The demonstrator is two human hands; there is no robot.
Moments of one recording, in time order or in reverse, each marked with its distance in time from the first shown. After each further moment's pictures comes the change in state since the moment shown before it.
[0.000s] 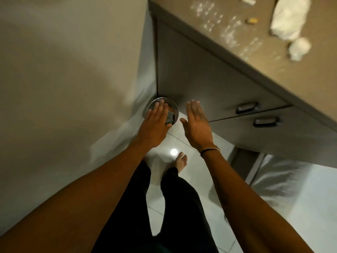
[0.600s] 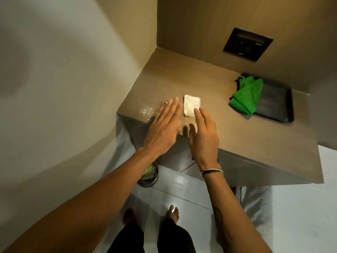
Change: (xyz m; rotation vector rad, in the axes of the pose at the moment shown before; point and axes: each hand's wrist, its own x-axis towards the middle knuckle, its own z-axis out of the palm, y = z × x) left_hand 0.050 0.191 -0.245 0.013 0.508 0.482; right_hand -0.029 0.029 -0.276 0.148 0.803 0.184
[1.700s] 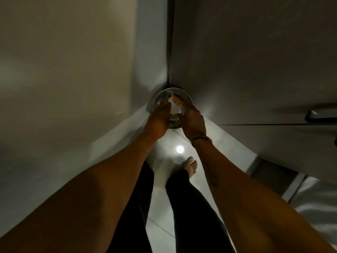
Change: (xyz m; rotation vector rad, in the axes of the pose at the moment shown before) left_hand -0.263 -0.202 0.330 -0.255 -0.449 -0.769; right_hand -0.218 0.040 0.398 0.192 -0.944 0.126
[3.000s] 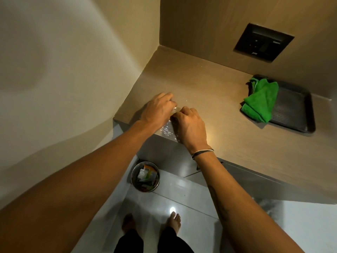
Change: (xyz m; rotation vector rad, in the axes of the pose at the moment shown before) left_hand -0.017 0.360 -0.341 0.493 0.390 0.680; right_hand -0.109 -0.150 -0.408 -0.400 0.661 -0.242
